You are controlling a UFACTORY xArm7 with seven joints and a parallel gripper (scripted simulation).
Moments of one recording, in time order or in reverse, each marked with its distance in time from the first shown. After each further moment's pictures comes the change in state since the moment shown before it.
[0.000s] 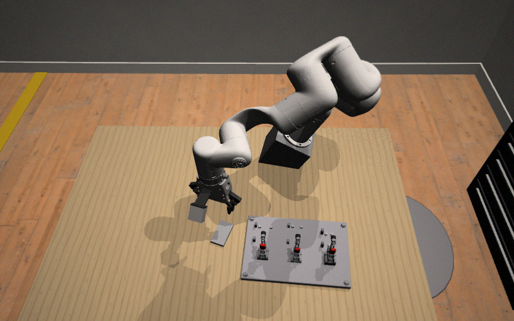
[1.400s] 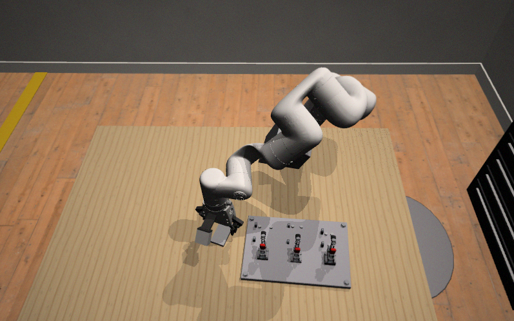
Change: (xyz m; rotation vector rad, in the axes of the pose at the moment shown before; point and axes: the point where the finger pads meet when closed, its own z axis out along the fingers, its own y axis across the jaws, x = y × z) arm 0.000 0.000 0.136 0.000 0.000 0.000
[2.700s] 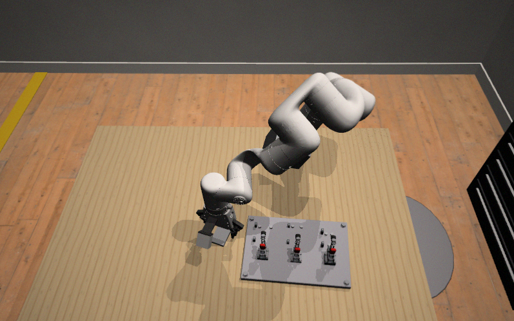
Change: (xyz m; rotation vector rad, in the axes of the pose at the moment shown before) arm 0.000 0.000 0.021 0.000 0.000 0.000
